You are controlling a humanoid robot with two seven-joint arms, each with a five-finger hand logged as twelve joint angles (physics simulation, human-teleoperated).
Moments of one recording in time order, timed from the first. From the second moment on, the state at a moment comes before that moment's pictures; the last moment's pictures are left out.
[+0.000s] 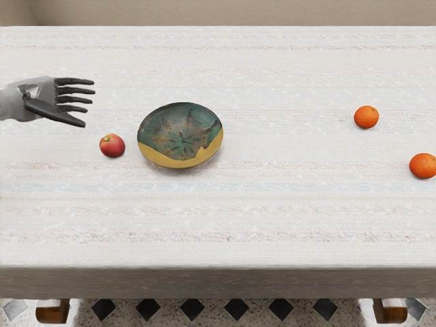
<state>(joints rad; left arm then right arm) -1.13 0.71 -0.04 -0.69 0.08 -0.61 -0.03 -0.04 0.00 0.02 0.18 -0.07 -0.05 -0.06</state>
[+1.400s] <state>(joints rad) -1.68 0.53 0.74 -1.17 0.53 -0.03 0.14 -0.05 0.00 0.02 0.18 -0.07 -0.05 -0.06</state>
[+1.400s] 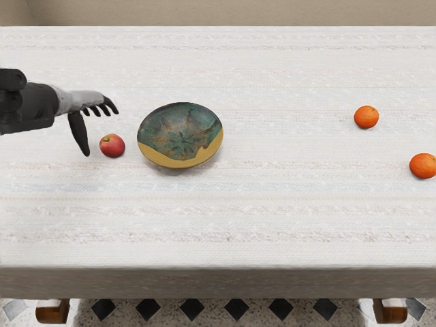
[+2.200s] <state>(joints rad) -1.64 0.31 0.82 -1.09 0.48 0.04 0.30 -0.05 0.00 0.02 0.18 -0.07 -0.05 -0.06</state>
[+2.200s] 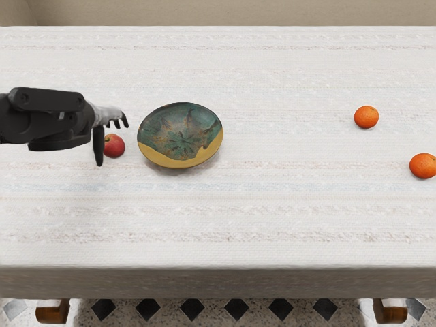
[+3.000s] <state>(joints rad) -1.58 0.24 0.81 -1.03 0.48 0.15 0.30 -0.05 0.00 0.02 0.18 -0.07 -0.05 -0.06</state>
